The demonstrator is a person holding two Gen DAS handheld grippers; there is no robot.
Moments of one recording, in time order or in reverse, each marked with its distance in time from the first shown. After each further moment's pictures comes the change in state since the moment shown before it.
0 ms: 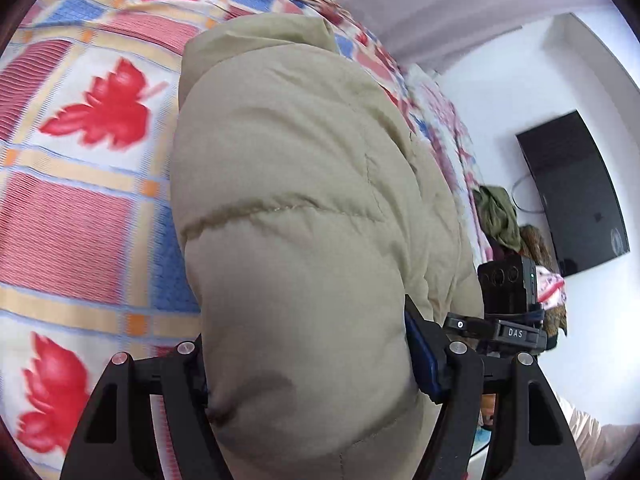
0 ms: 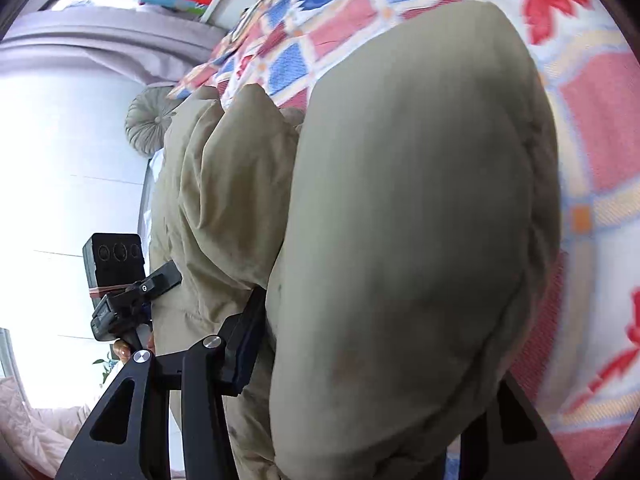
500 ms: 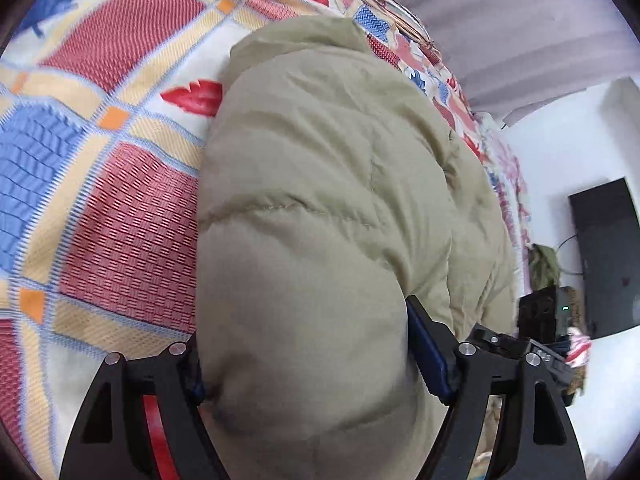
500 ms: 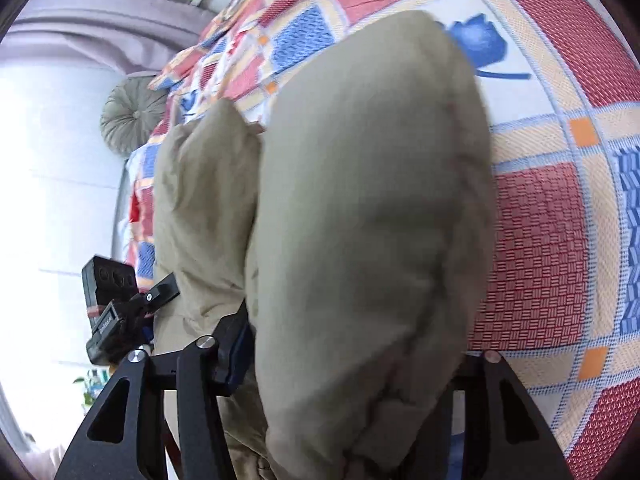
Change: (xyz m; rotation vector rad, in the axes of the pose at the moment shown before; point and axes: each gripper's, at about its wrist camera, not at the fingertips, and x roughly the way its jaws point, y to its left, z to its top) left arm -0.013 0.134 0.008 -0.149 -0.084 0.148; right arm 0.123 0.015 0.035 0.009 -0.012 -0.071
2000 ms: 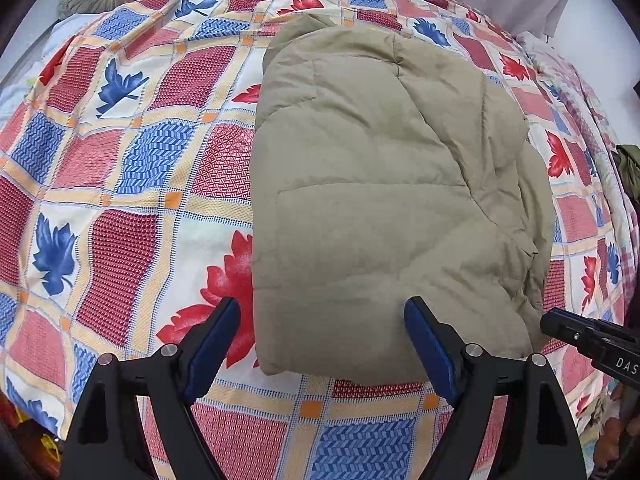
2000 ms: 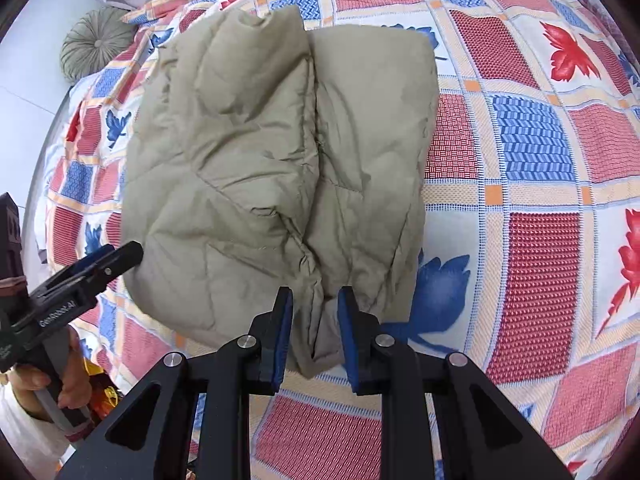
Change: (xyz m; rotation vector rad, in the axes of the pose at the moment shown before) left arm -0.082 -0.071 -0.115 0.226 0.026 0.486; right arm -0.052 0.086 -0.106 -0.143 -0.010 -0.420
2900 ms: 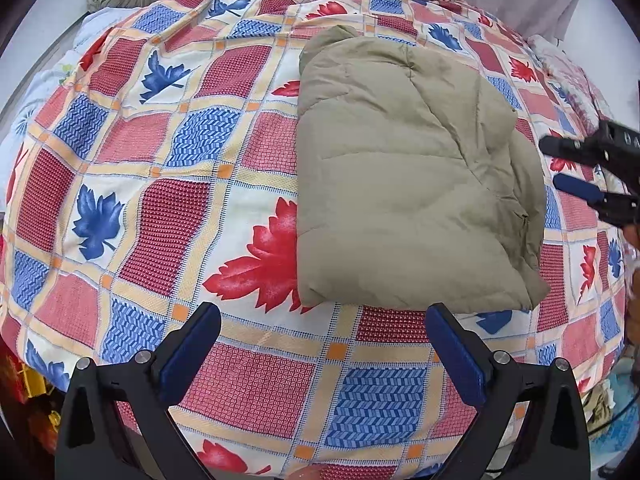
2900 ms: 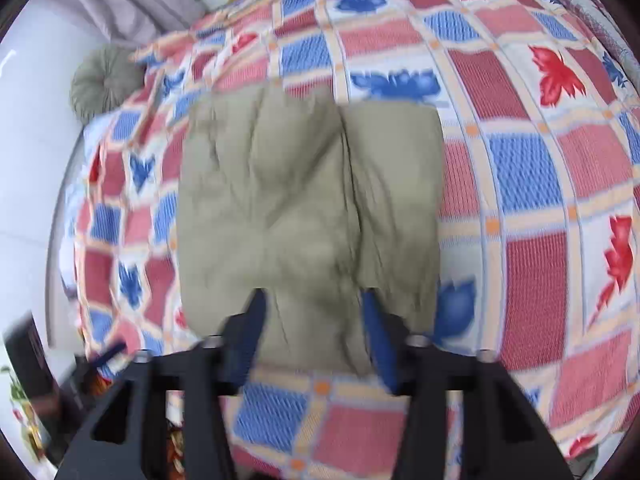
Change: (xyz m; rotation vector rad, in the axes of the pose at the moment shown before) left arm -0.050 0.019 -0.033 -0.034 0.008 0.055; right arm -0.051 0.028 0.032 0.086 -0.114 0.054
